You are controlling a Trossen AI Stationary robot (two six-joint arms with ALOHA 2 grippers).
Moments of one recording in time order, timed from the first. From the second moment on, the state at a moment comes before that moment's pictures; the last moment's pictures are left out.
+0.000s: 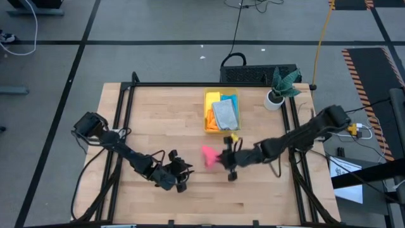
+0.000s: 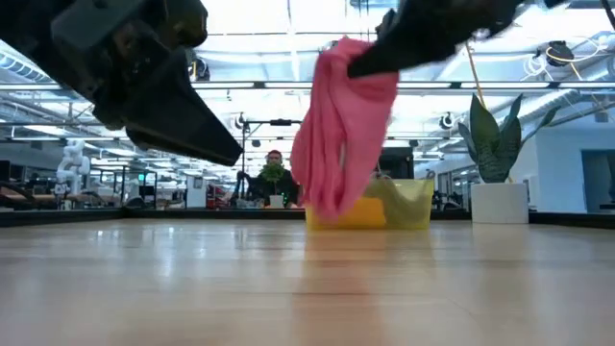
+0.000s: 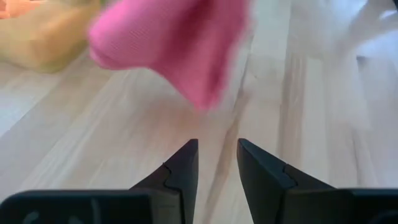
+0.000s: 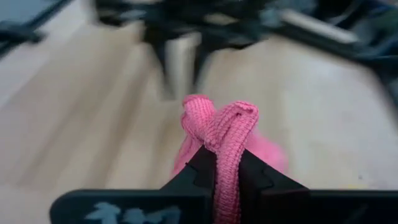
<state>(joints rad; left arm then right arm) -0.56 1.72 0.78 0.19 -0.62 -0.62 0.38 1.54 0.85 0.11 0.34 -0.08</state>
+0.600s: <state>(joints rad) -0.56 1.71 0.78 0.17 -0.63 -0.63 -0.20 1.45 0.85 0.34 0.52 -0.25</state>
